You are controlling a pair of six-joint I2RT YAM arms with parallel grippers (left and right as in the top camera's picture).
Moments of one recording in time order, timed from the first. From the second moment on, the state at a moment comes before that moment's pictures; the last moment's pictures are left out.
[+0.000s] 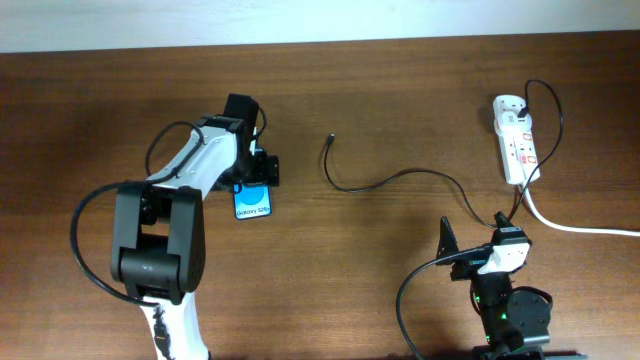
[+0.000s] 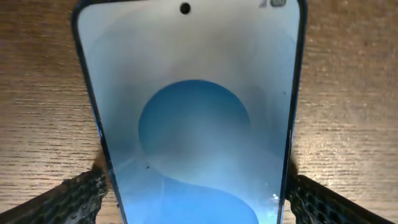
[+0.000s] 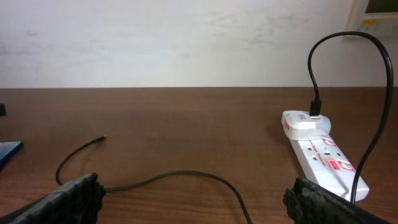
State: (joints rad) left arm -0.20 2.10 1.46 -0.83 -0.02 -0.24; right arm 0.06 0.01 0.01 -0.07 -0.02 0.05
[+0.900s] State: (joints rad) left arm -0.20 2.10 1.46 -0.82 -0.02 -0.28; right arm 0.06 0.01 0.01 -0.07 -0.02 0.05
